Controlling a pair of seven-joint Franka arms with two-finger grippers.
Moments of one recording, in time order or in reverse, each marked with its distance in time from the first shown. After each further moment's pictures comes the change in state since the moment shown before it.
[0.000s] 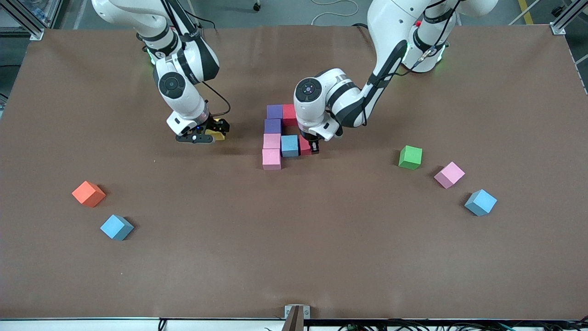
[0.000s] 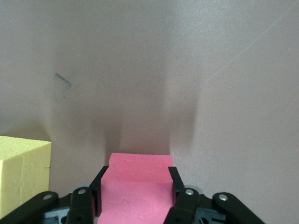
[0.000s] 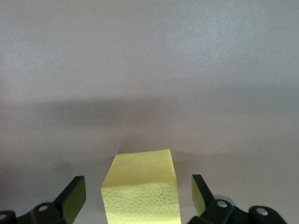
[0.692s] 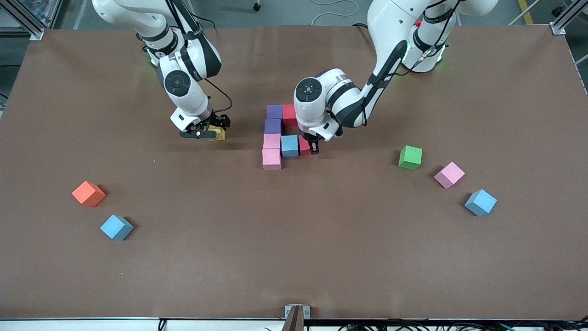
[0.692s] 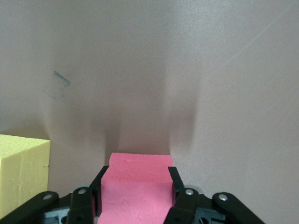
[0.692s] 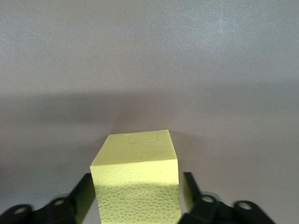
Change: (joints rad) left arm 0.000 0.001 0.000 0.000 0.000 0.007 0.000; right arm 0.022 0.000 0.000 -0.034 0.000 0.001 0.000
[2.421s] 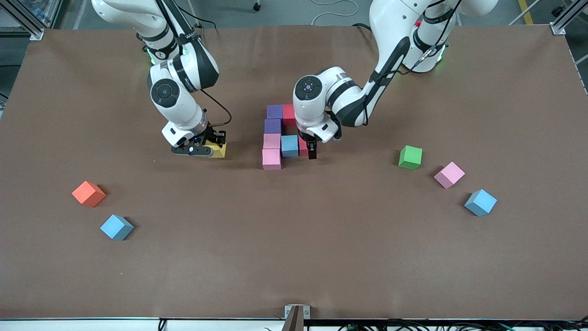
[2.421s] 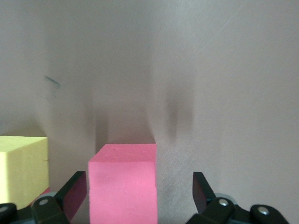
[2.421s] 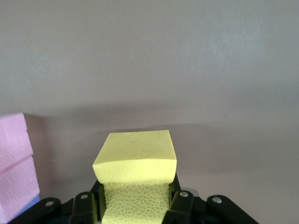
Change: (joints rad) left arm 0.004 -0.048 0.001 0.037 0.002 -0.075 0.094; right arm -0.058 0.044 -0.022 0.274 0.001 -0.139 -0.002
